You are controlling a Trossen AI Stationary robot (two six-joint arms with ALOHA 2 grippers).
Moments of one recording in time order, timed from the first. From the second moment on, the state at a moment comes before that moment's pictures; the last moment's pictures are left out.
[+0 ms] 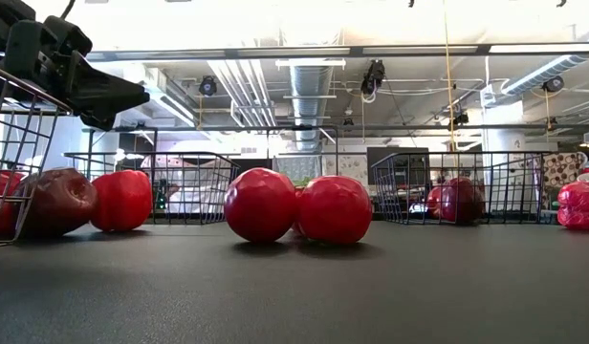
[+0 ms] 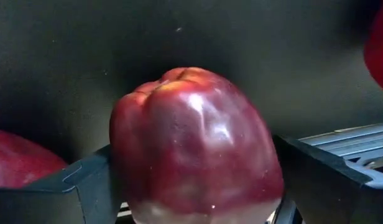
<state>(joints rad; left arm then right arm) -0.06 0.09 0.02 0.04 -0.20 -0.07 1.01 1.83 1.09 -1.14 -0.28 1.06</state>
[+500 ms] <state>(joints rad) -0.06 0.09 0.02 0.04 -0.20 -0.07 1.00 1.82 1.10 -1.19 -0.24 1.12</state>
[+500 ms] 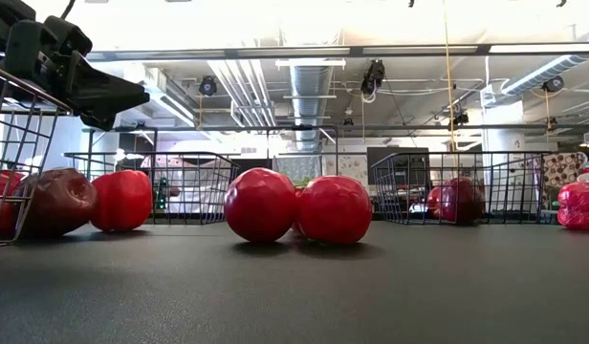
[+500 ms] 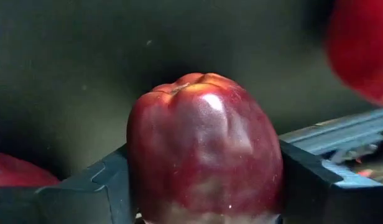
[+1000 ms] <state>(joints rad) -0.06 0.09 0.02 0.04 -0.20 -0.07 0.76 1.67 1.41 -1.57 0.29 1.09</state>
